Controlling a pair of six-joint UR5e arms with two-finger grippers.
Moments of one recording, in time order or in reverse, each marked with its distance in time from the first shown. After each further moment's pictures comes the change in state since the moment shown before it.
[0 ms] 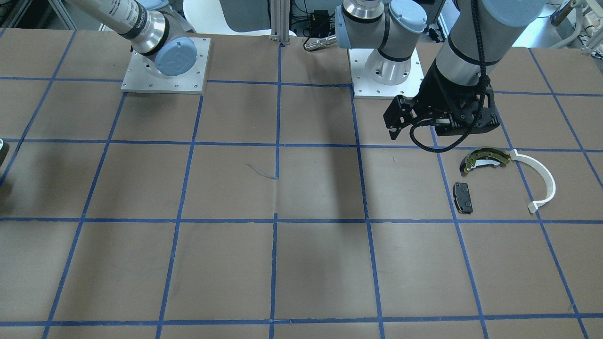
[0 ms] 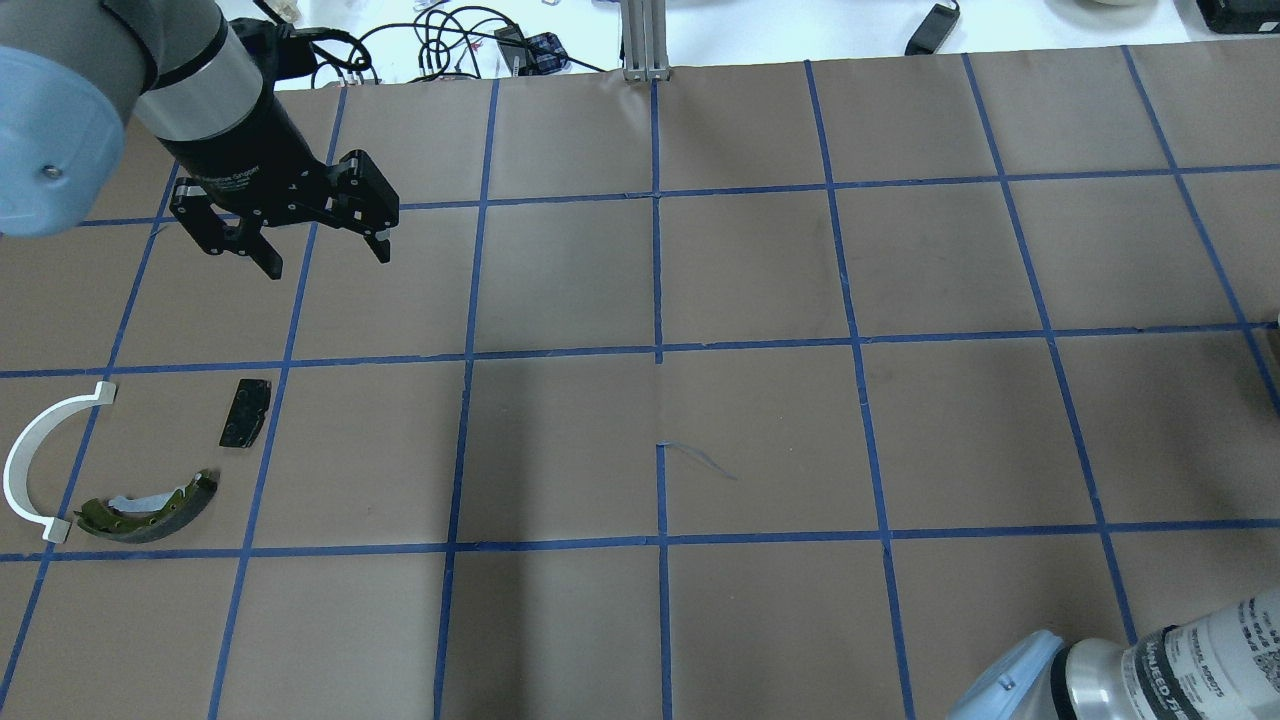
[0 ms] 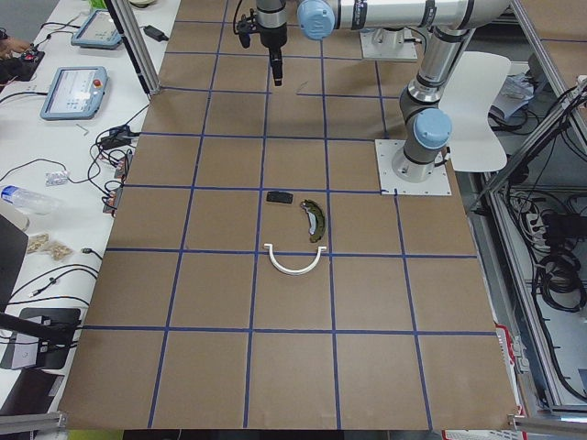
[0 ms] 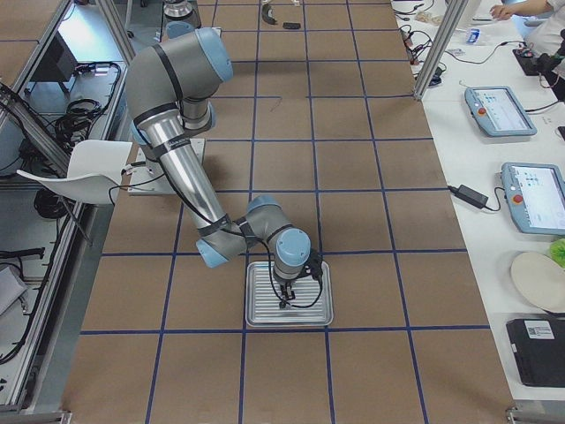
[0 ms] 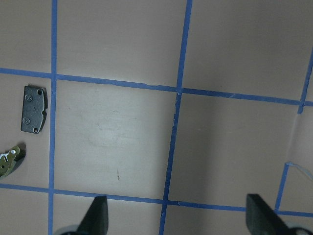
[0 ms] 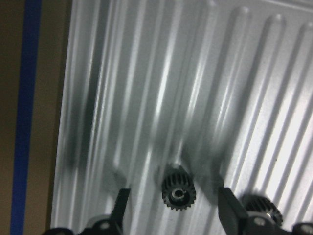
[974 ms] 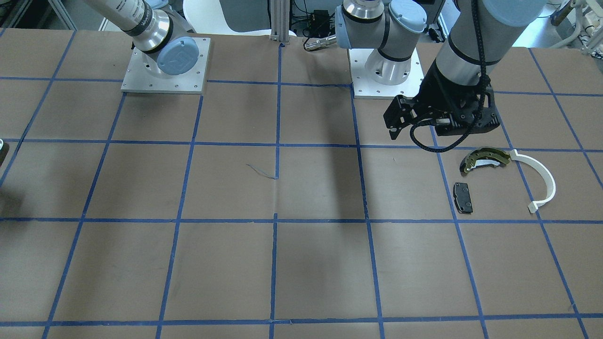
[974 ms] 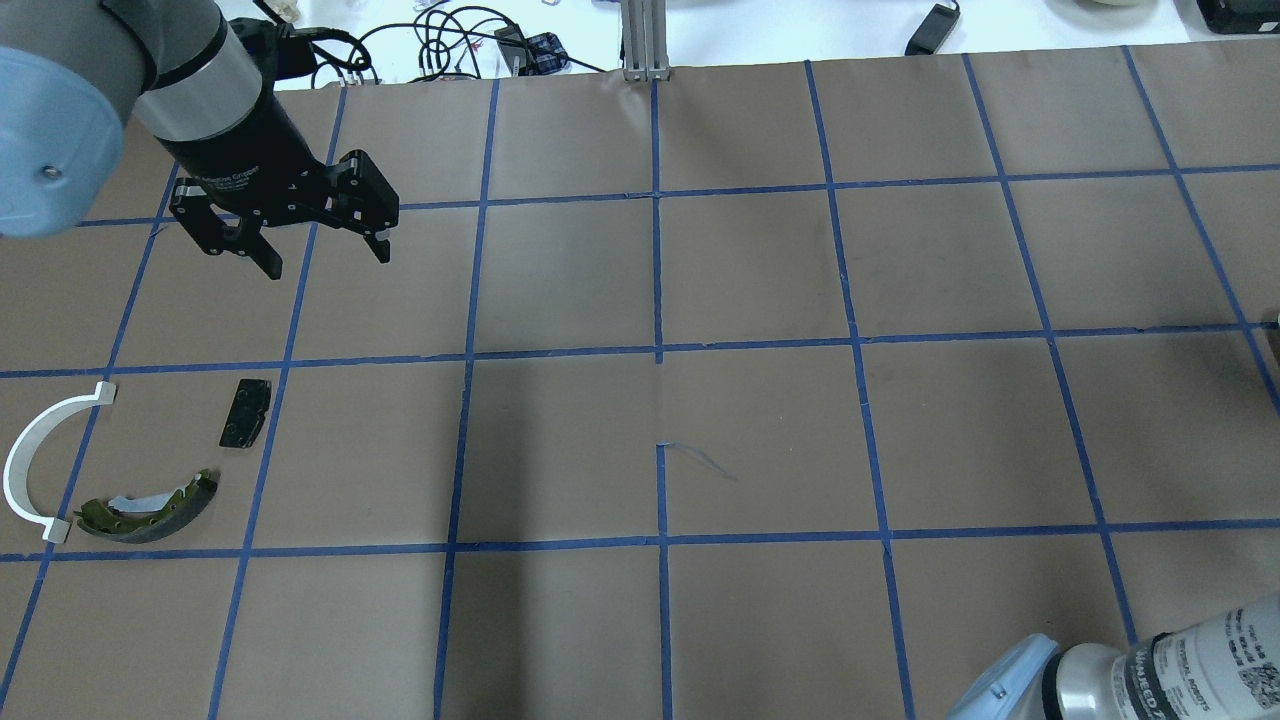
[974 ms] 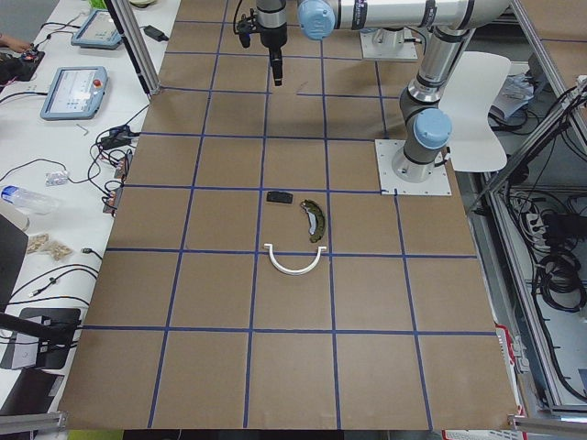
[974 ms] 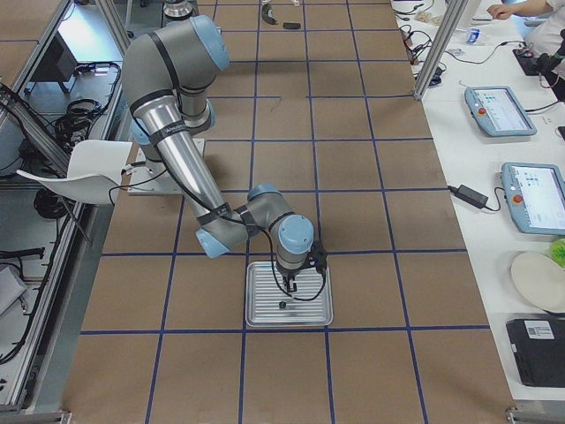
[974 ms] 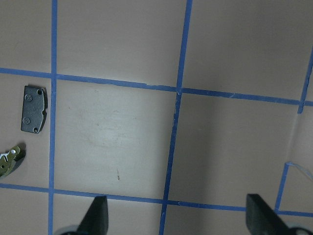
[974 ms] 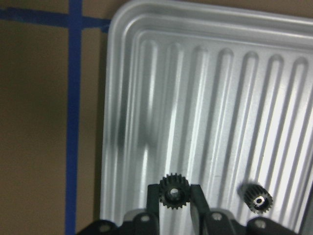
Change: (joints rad) left arm 0.000 0.001 0.000 -0.001 0.000 0.000; right arm 0.062 -0.103 0.003 0.071 0.014 0.151
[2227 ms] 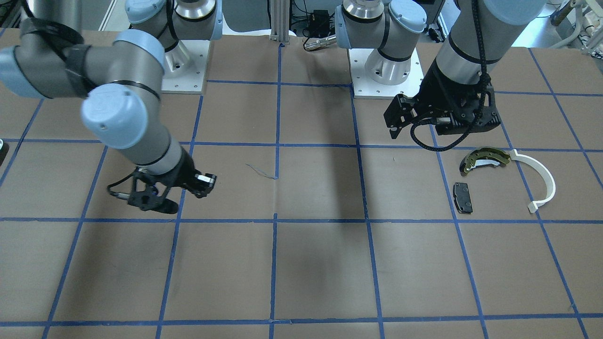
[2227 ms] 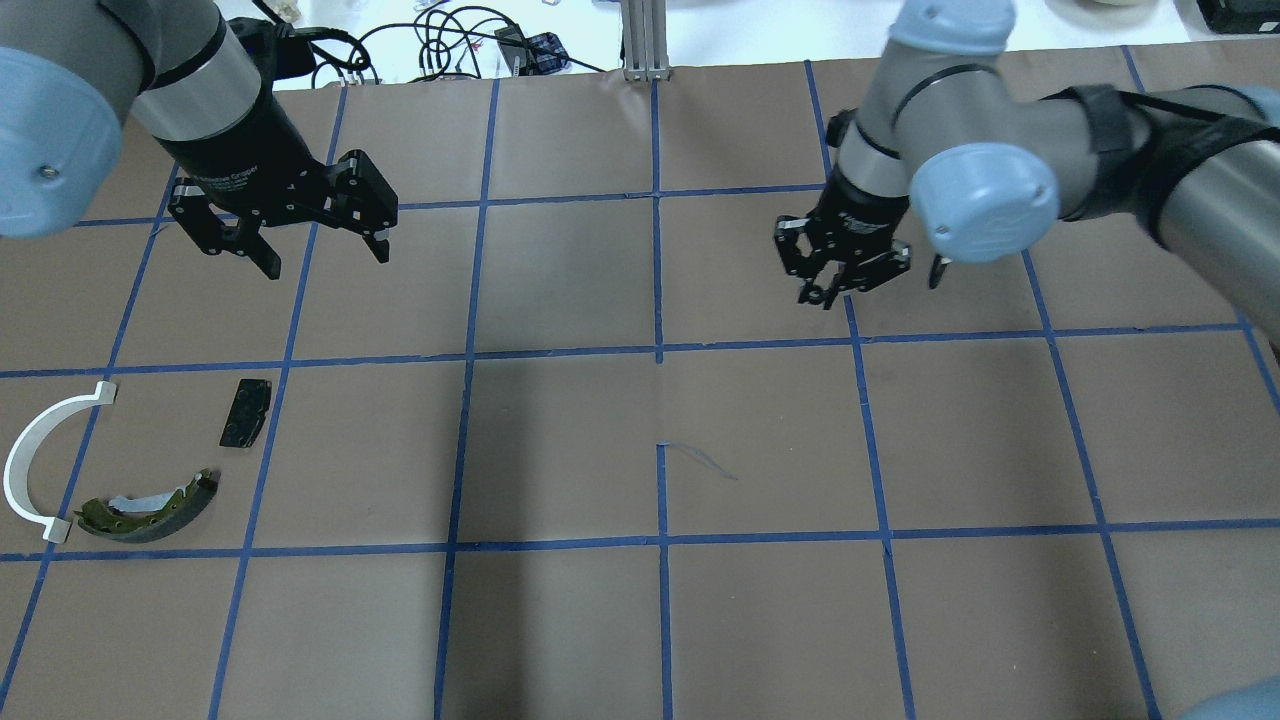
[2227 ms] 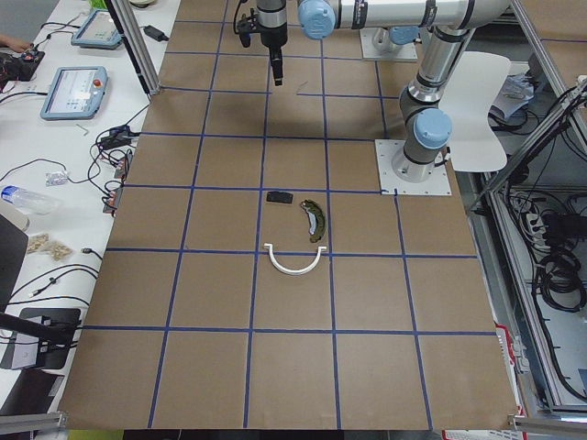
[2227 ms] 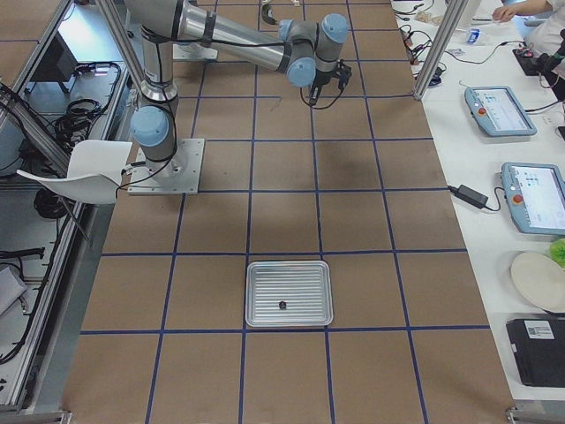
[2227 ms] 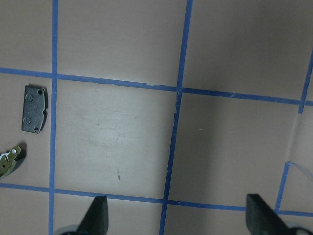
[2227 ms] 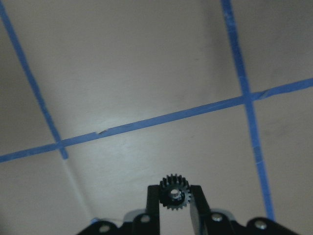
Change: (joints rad) left arm 0.000 0.001 0.000 -0.002 0.005 0.000; right arm 1.071 -0.154 0.008 0.232 0.202 1.461
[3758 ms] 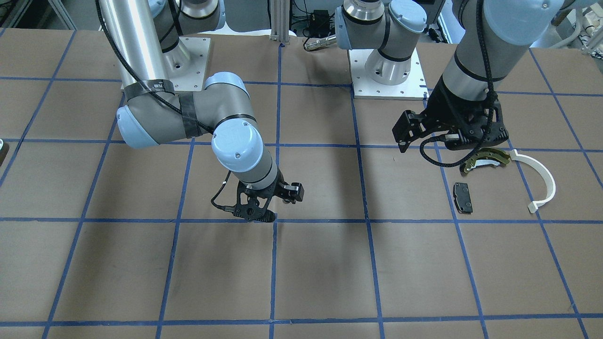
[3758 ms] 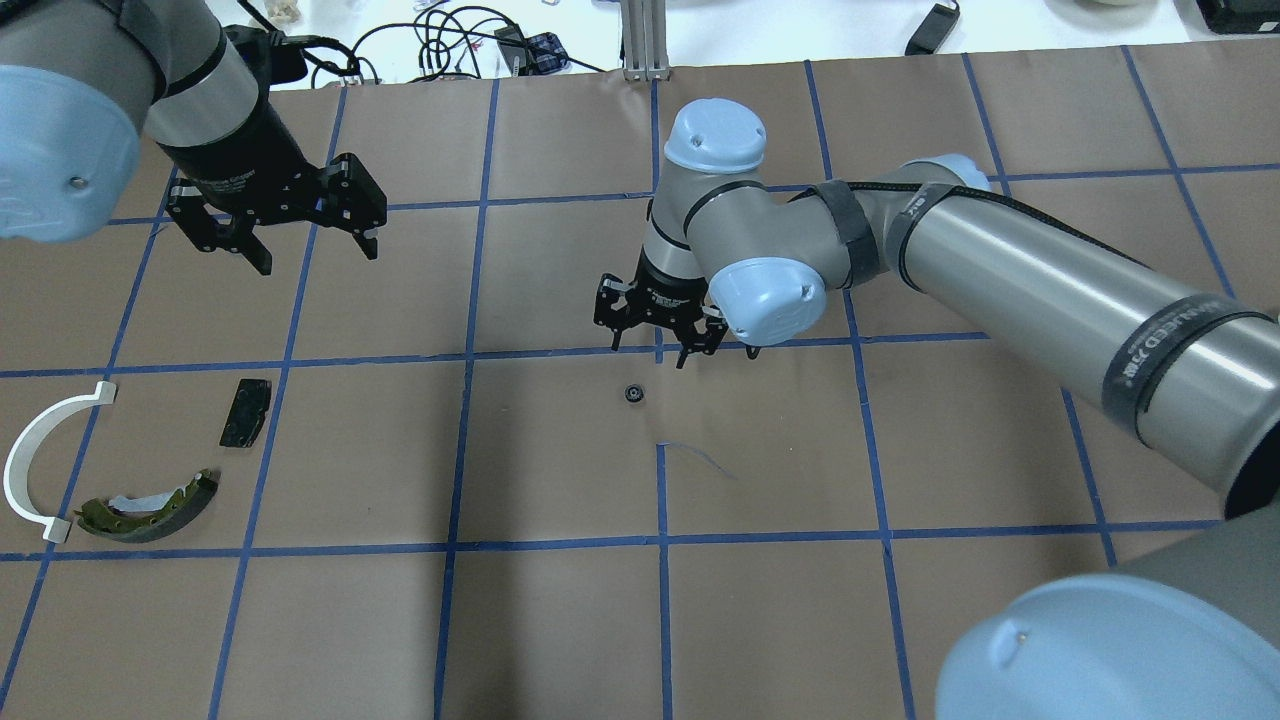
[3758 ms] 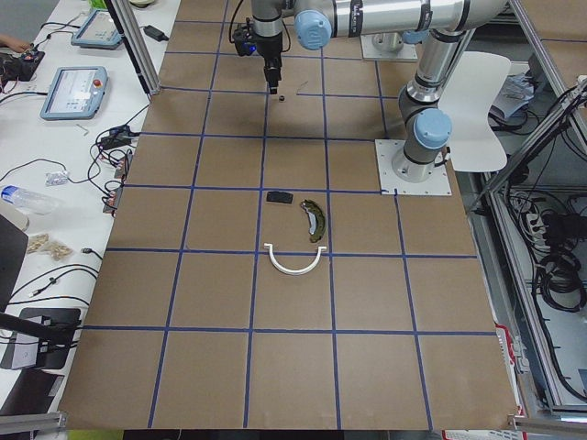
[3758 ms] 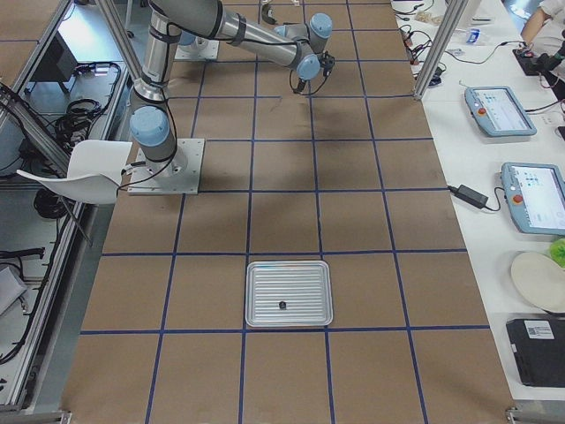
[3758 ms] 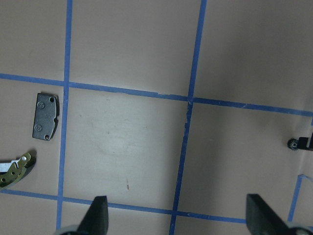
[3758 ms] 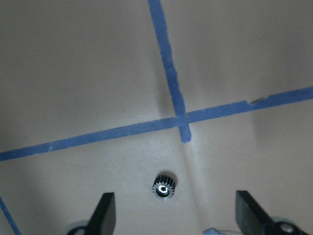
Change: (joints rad) left arm 0.023 -0.032 -0.025 0.080 0.024 0.005; right arm 0.179 0.169 -0.054 -0.149 0.077 0.153
